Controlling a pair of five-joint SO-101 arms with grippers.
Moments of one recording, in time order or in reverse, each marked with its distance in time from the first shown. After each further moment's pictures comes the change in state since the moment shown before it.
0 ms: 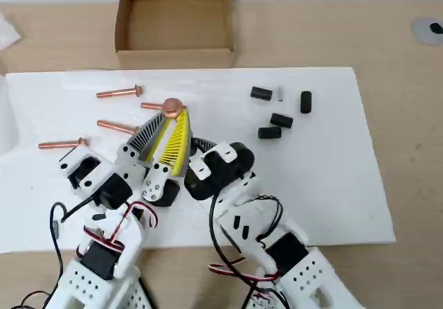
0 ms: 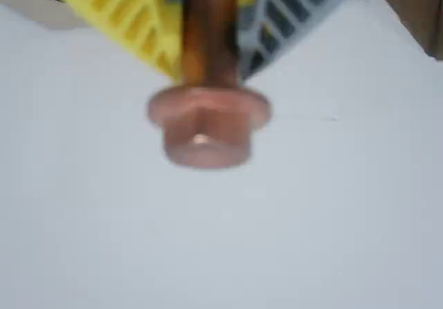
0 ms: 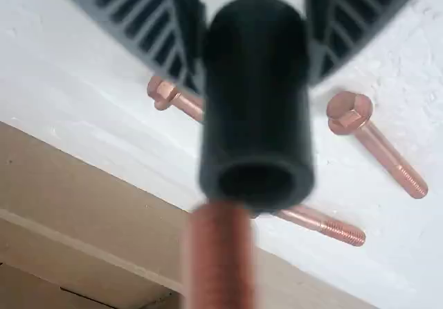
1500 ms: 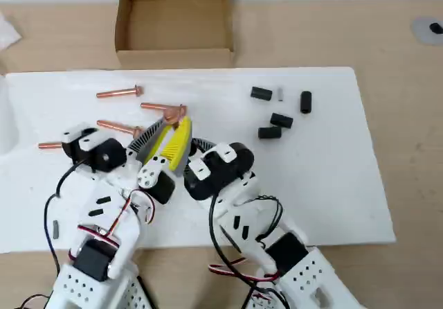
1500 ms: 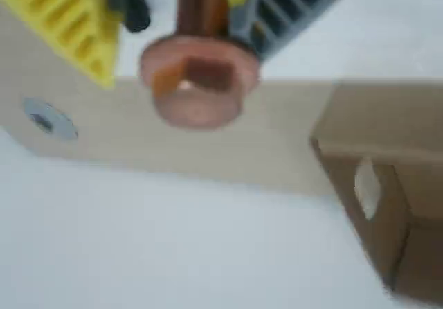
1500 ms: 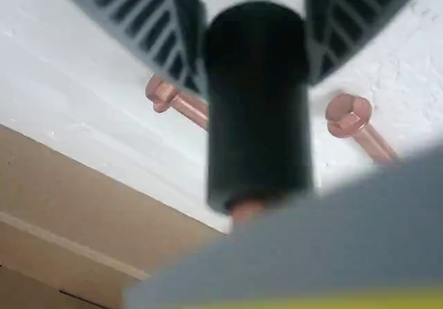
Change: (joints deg) left arm -4.0 -0.2 -5.5 25.6 13.6; right arm -0.1 0.0 0.1 0.0 0.0
